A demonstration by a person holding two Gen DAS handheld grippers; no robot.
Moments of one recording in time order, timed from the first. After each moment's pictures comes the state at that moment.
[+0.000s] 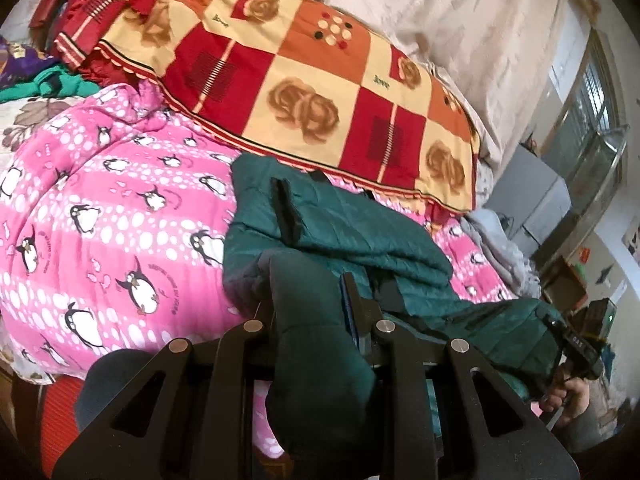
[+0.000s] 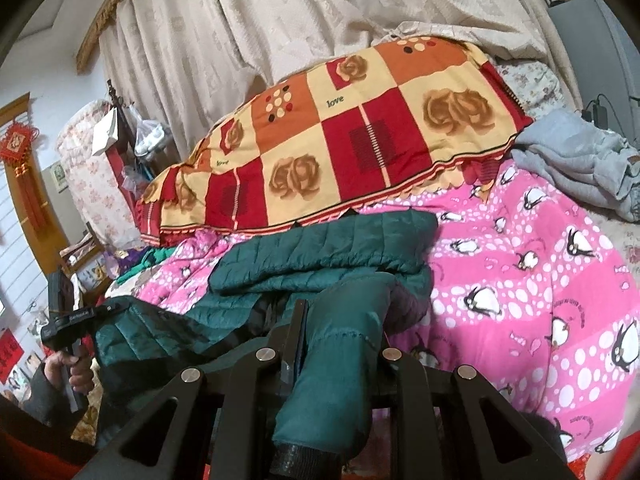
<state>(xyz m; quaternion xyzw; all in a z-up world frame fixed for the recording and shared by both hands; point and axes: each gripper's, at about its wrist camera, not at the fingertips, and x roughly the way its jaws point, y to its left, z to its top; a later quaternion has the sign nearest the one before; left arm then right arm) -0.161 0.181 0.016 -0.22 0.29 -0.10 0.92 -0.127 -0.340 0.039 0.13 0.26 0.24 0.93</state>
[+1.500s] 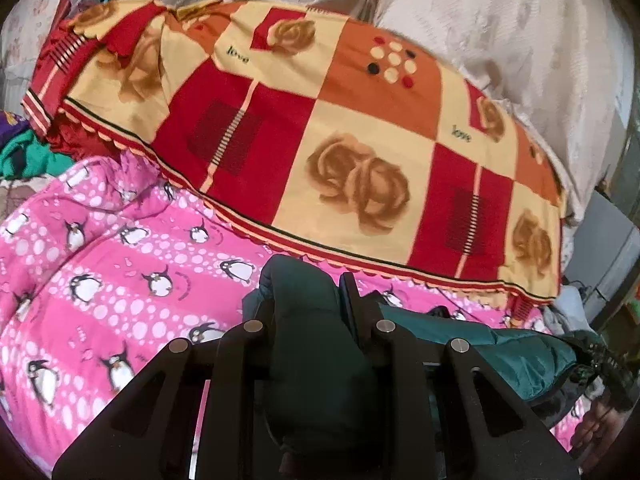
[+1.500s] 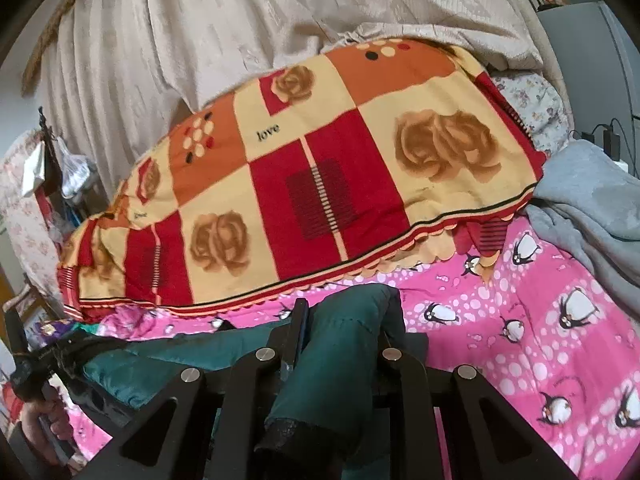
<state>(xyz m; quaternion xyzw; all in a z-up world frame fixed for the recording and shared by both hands) 0.084 0.187 0.038 -0.20 0.26 0.02 0.95 0.121 -0.303 0.062 0.14 0.26 0.14 0.95</state>
